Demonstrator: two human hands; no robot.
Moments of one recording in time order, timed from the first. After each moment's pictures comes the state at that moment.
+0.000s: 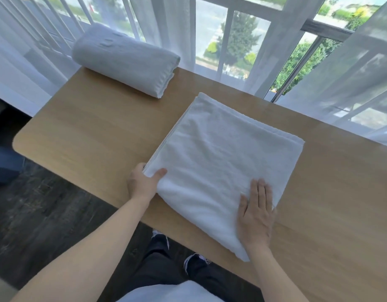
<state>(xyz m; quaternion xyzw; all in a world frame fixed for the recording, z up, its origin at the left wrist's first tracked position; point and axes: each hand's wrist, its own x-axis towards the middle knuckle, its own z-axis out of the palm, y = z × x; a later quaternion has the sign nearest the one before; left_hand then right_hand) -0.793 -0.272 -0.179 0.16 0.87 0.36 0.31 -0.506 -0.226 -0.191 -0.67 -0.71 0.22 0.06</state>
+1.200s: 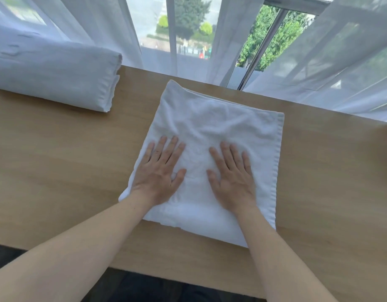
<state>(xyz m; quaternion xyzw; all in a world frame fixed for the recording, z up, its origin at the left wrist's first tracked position) -0.778 -0.149 -0.205 0.75 0.66 -0.01 0.11 -0.543 -0.113 -0.204 -0.56 -0.82 0.13 0.00</state>
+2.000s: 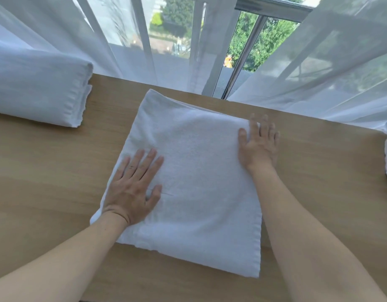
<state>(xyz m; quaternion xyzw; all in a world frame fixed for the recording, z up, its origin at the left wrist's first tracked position) -0.780 -0.135 -0.212 0.76 0.64 0.06 0.05 -0.481 0.037 -0.200 -0.75 -0.64 0.17 -0.03</state>
